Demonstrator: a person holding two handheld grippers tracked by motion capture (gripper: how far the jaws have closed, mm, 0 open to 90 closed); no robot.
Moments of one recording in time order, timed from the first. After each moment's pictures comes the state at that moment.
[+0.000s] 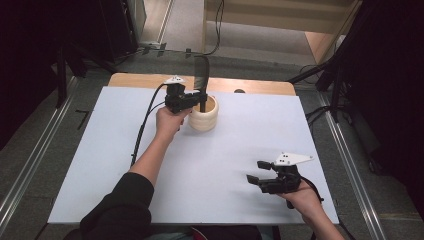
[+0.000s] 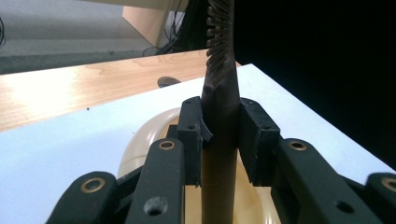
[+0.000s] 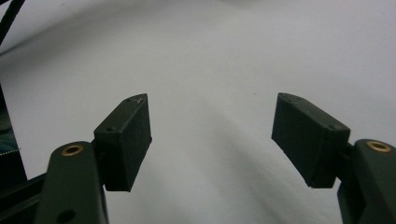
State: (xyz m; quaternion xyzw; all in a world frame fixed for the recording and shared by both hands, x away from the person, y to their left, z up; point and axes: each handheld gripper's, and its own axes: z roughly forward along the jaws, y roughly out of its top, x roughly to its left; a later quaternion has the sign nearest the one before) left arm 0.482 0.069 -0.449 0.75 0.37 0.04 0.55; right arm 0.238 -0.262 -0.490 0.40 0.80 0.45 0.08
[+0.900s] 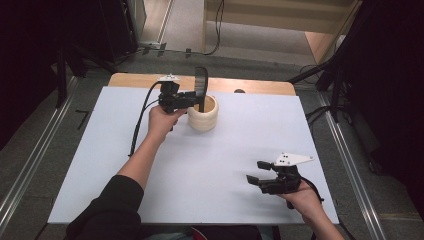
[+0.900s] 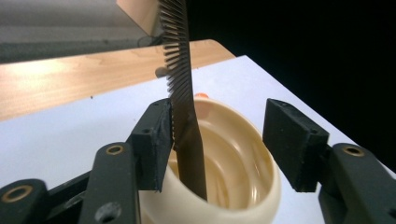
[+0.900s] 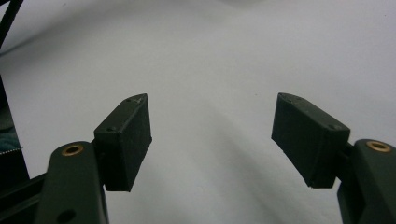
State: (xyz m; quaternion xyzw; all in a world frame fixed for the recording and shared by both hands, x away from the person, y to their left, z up) left arm 0.477 0.090 -0.434 0.76 0.37 0.01 0.54; right arm 0.237 -0.262 -0.490 0.39 0.80 0.45 0.08
